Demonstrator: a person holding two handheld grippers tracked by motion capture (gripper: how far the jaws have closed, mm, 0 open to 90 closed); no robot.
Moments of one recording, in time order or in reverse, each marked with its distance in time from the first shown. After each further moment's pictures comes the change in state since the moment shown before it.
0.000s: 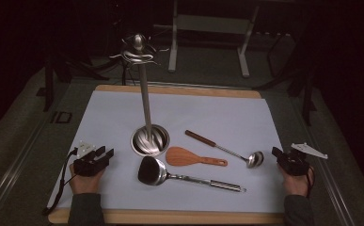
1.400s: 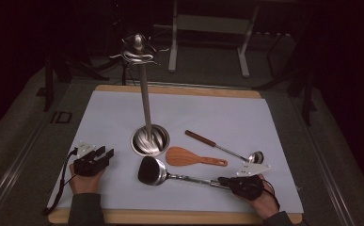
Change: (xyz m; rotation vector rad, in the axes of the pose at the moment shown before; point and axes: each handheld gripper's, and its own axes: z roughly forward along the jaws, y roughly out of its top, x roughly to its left) left arm 0.000 0.000 0.000 0.004 0.001 -0.003; right arm 0.139 -0.040 -0.004 0.213 0.624 -0.480
